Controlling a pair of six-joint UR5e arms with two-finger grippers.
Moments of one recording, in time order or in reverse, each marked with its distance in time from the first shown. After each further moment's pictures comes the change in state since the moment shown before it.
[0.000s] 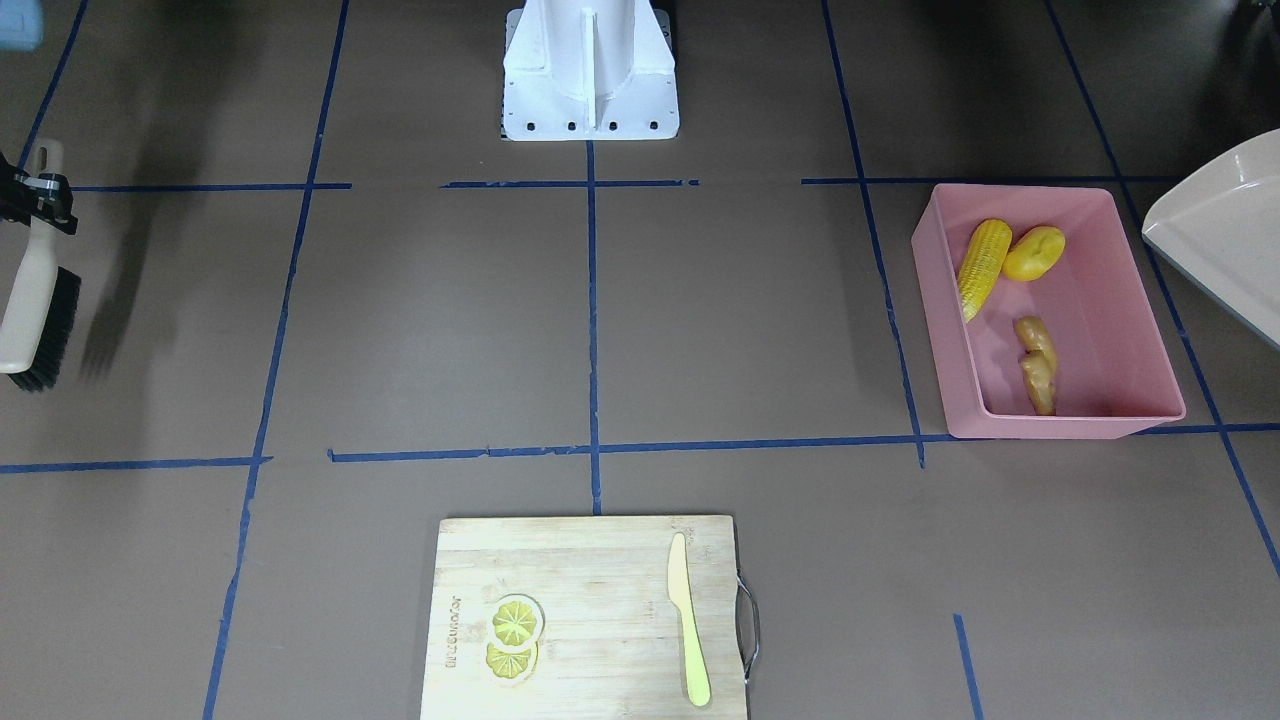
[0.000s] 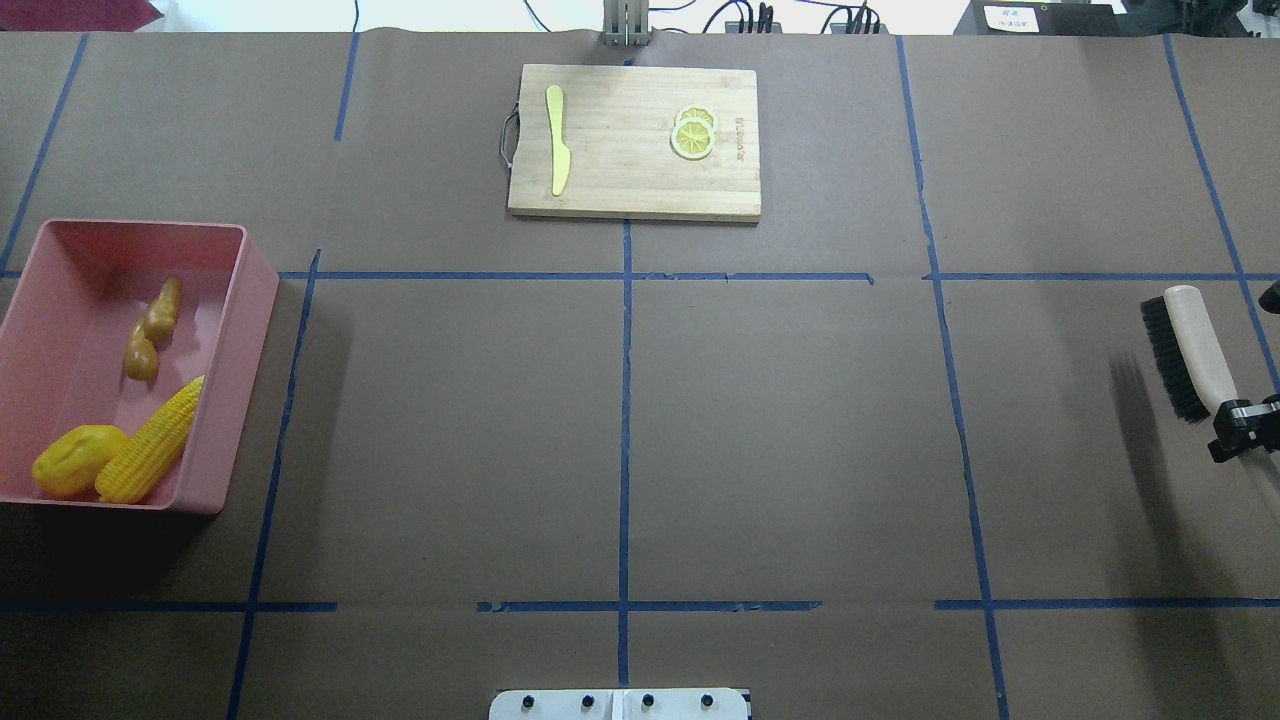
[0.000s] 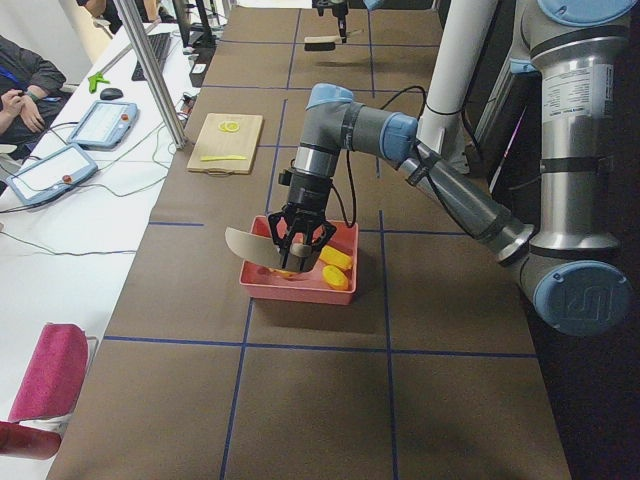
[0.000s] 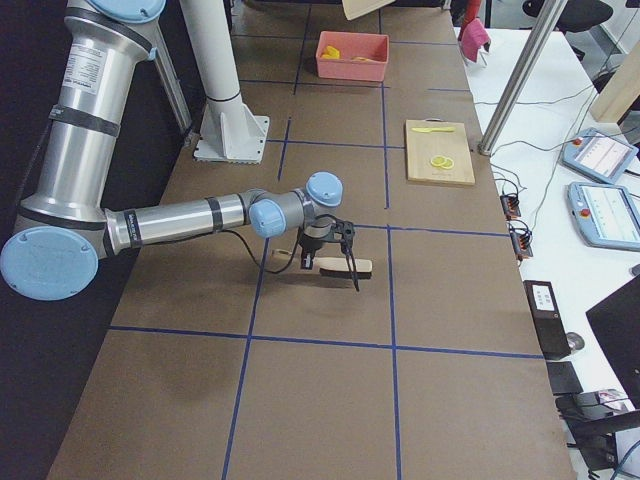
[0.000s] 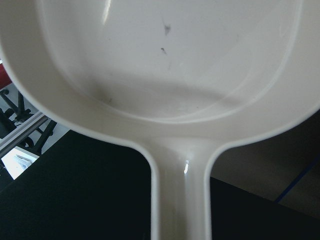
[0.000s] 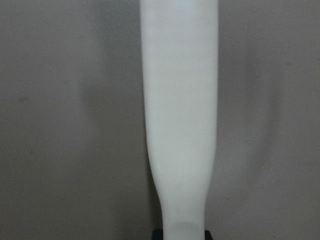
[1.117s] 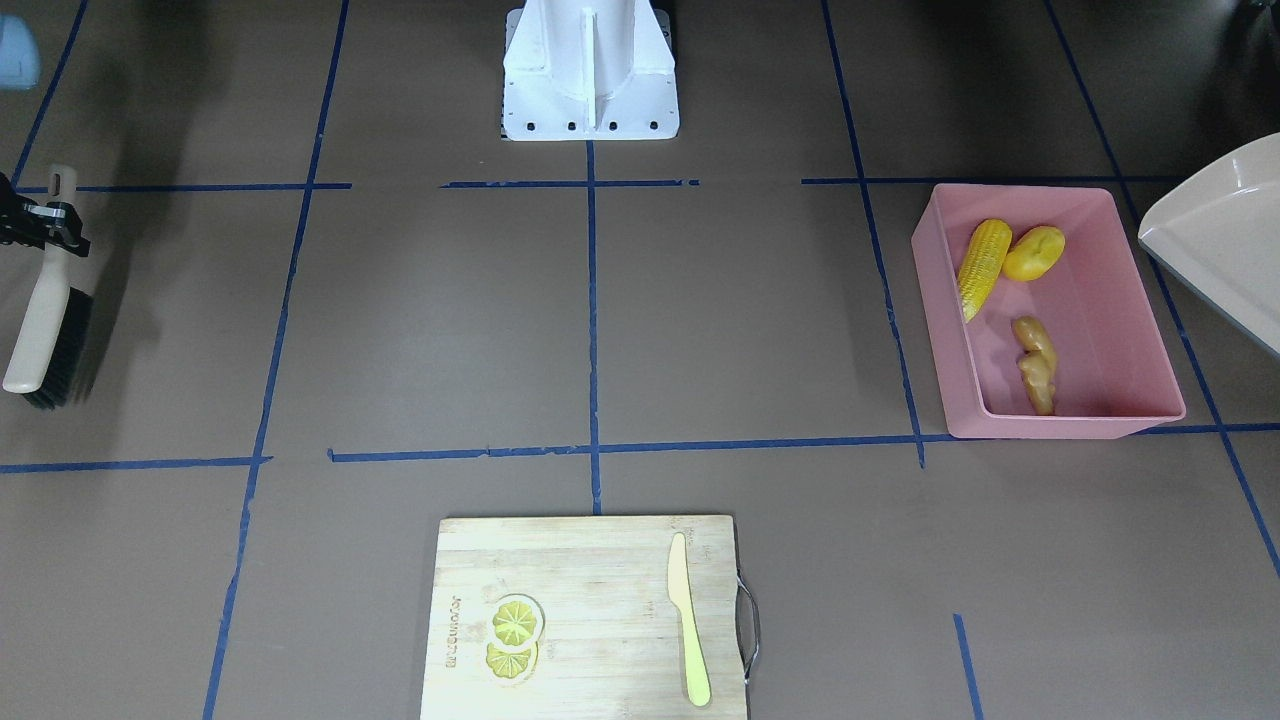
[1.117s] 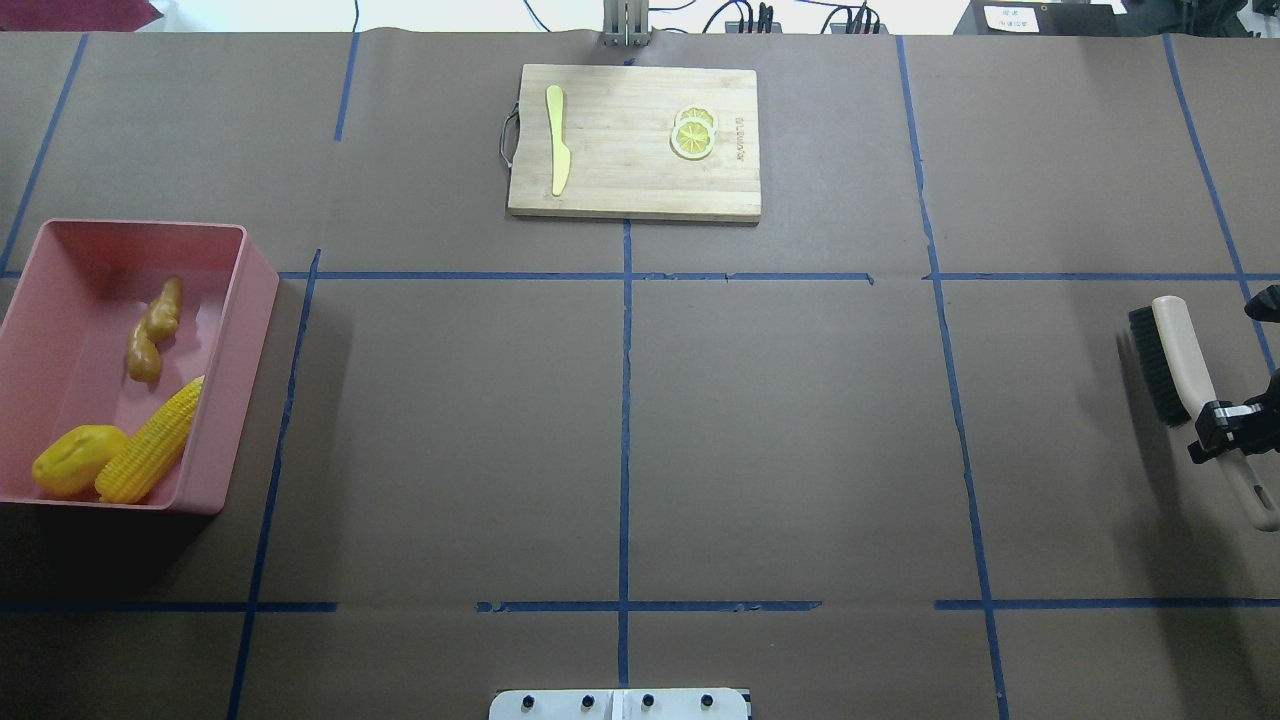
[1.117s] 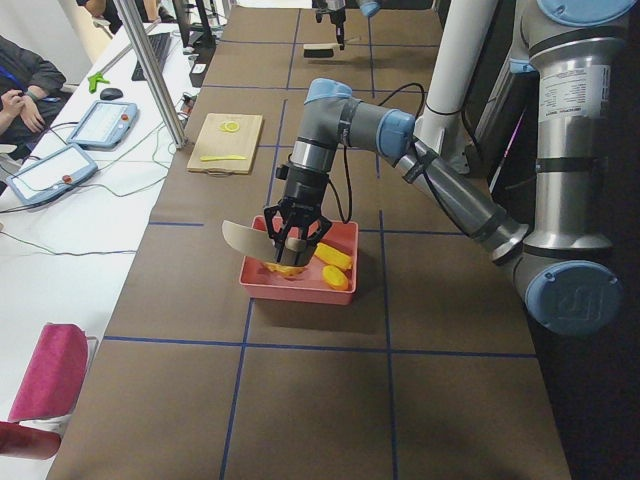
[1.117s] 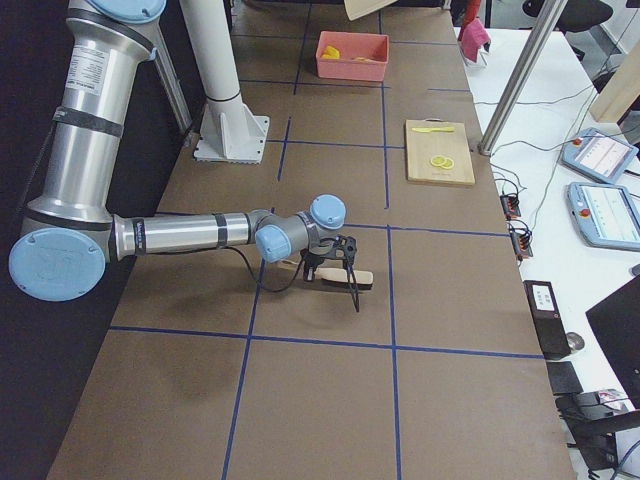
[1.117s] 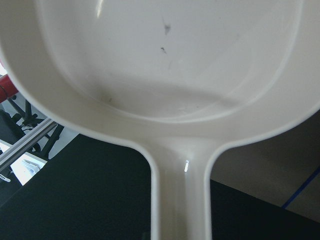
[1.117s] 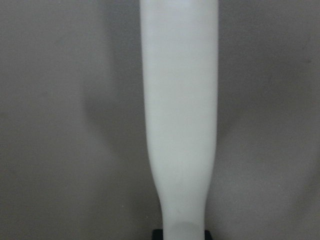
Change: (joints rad) left arm 0.003 -0.023 0.001 -0.002 0.000 0.000; right arm -0.004 0.025 -0.121 0.119 0.059 0.046
